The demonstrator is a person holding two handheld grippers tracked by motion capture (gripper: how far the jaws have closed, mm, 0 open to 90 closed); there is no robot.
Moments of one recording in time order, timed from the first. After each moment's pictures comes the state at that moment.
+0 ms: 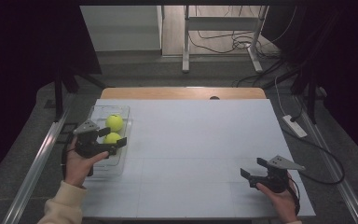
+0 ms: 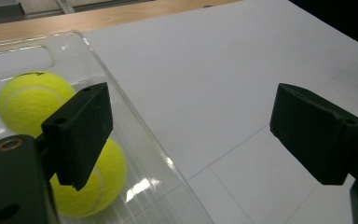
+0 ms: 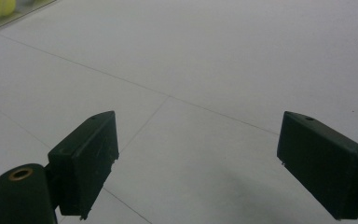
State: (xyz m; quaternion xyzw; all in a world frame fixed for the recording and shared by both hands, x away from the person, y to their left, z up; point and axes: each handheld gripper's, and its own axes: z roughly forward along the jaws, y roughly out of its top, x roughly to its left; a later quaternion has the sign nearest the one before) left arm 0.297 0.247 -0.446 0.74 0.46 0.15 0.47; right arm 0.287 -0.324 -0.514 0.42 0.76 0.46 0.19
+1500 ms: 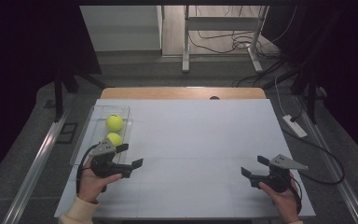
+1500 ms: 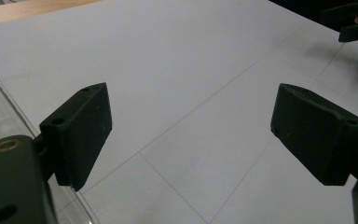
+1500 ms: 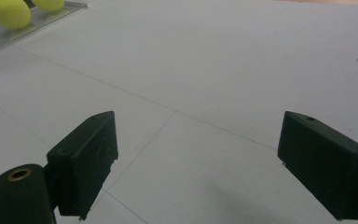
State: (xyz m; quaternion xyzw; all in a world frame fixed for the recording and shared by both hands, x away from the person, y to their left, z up) left arm 0.265 0.206 -0.474 0.77 0.38 0.13 0.49; right arm 0.285 -0.324 -0.503 0.40 0.76 0.48 0.19
